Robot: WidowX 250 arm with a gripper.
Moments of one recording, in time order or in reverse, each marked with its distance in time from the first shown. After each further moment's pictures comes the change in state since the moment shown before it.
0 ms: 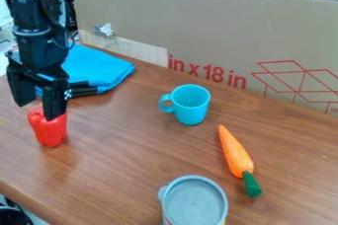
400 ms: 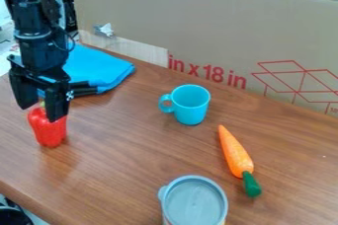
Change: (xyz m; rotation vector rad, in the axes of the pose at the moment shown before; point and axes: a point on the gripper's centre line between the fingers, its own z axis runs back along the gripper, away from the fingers) arm 0.005 0.005 -0.006 -0.019 -0.010 0.022
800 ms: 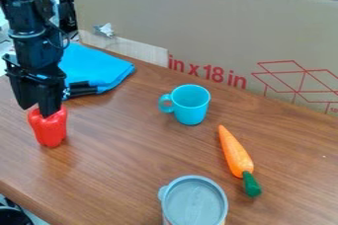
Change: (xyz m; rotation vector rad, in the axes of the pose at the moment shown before) arm 0.002 0.005 0.000 -0.009 -0.027 0.024
